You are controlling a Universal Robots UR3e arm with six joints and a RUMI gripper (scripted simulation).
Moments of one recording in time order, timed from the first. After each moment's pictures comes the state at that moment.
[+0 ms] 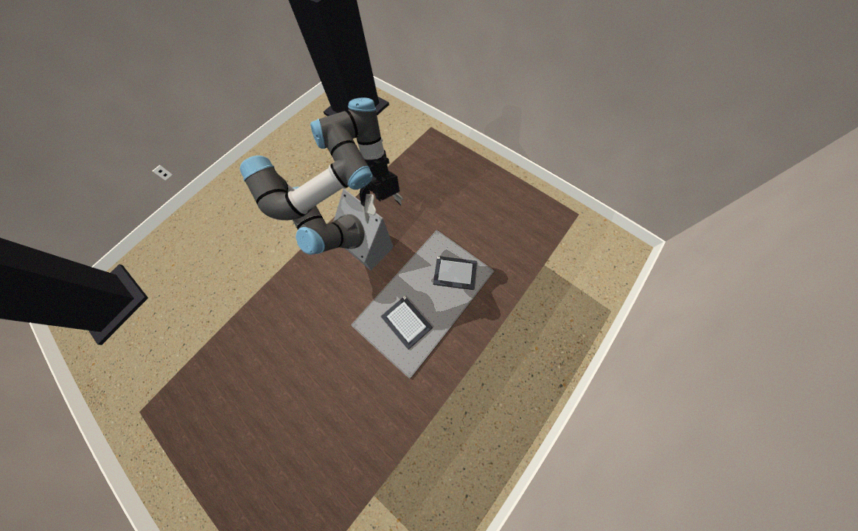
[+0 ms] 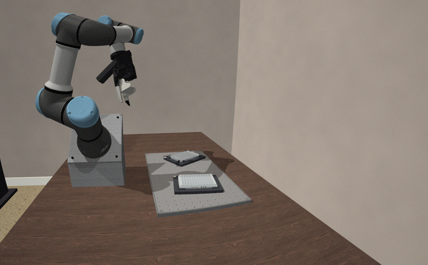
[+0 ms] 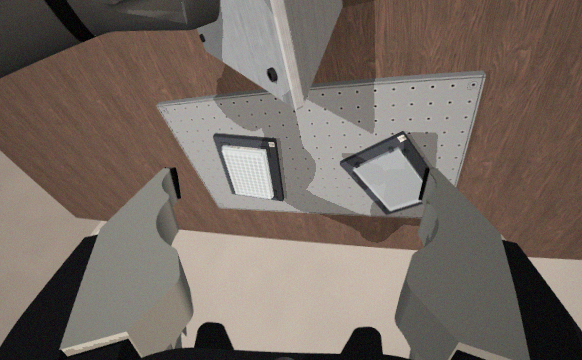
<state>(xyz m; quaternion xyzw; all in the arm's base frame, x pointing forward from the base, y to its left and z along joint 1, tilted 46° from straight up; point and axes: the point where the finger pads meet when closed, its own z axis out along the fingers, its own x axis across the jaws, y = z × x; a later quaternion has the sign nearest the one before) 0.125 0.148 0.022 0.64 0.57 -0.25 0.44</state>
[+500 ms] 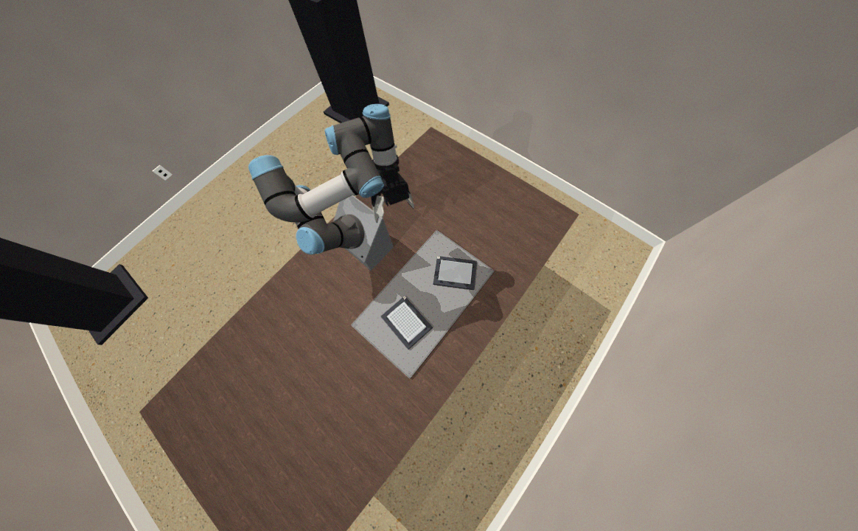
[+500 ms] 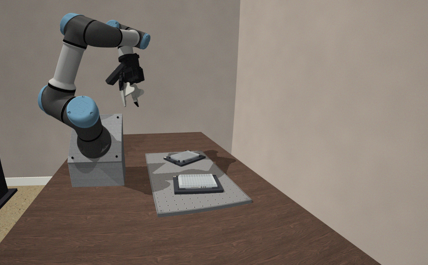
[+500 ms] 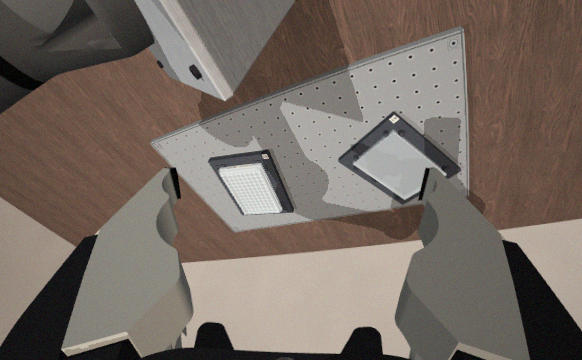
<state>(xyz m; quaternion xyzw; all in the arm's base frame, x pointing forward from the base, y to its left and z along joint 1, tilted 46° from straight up) 0.151 0.154 -0.004 0.72 0.49 -0.21 0.44</state>
